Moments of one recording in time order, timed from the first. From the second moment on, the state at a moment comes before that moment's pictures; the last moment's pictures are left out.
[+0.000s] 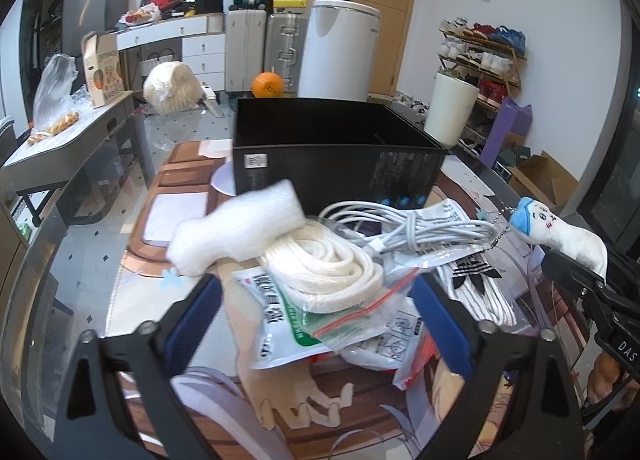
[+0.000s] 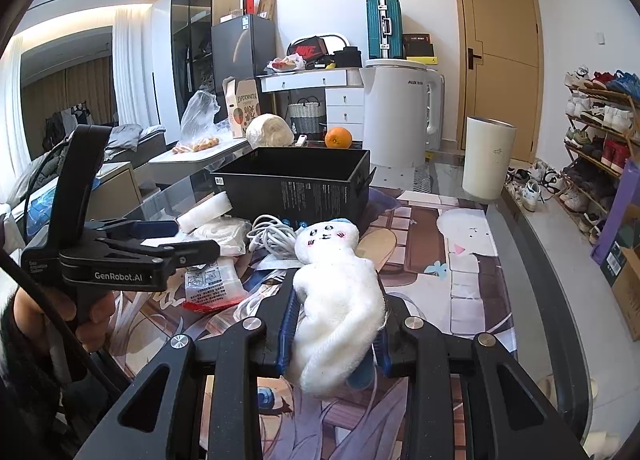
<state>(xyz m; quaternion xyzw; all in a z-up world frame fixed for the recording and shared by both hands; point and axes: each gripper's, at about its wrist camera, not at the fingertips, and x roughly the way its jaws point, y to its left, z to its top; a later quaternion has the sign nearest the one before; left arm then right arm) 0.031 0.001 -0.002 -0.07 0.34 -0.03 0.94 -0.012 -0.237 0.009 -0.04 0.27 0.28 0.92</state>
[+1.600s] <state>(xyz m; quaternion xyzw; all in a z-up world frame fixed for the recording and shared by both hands) 0.060 0.059 -0.006 -0.11 0.36 0.00 0.93 -0.007 -0.226 0.013 -0.04 0.27 0.28 0.92</state>
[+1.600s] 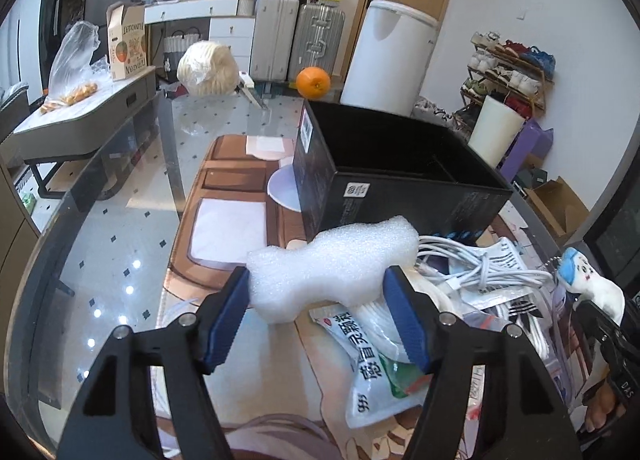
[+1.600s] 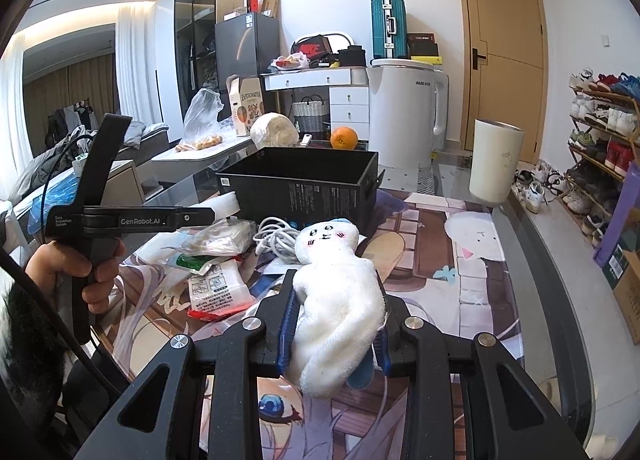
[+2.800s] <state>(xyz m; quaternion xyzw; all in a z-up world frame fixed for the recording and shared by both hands) 0.085 0.035 0.065 -0.06 0.28 -0.02 0.96 0.113 -0.163 0.072 -0.07 0.27 0.35 0.89</state>
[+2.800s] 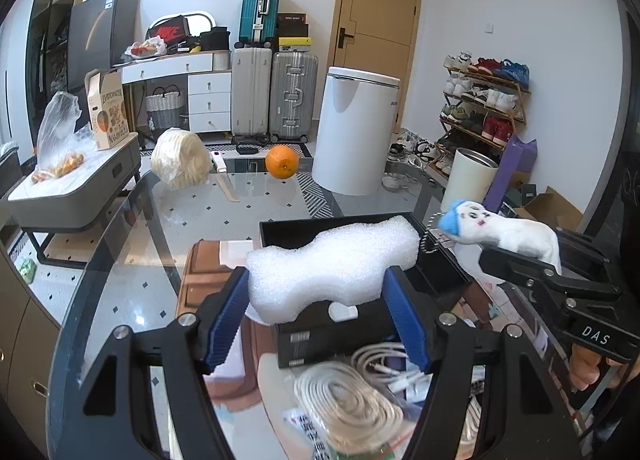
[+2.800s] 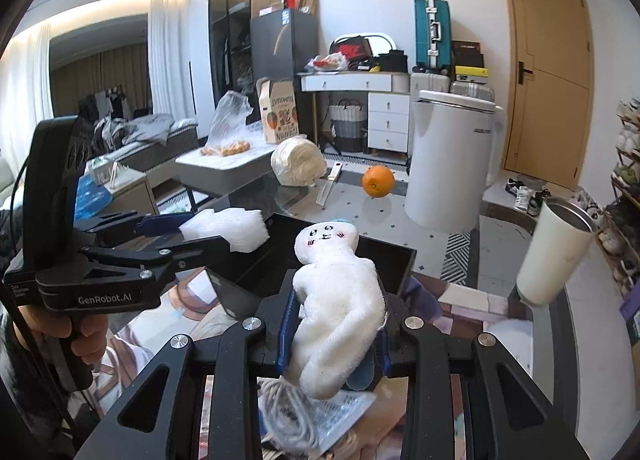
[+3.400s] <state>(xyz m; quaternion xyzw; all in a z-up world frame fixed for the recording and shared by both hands) 0.129 0.039 0.044 -0.05 0.31 -0.02 0.95 0.182 -0.110 0.033 -0.12 0.33 0.36 0.86</state>
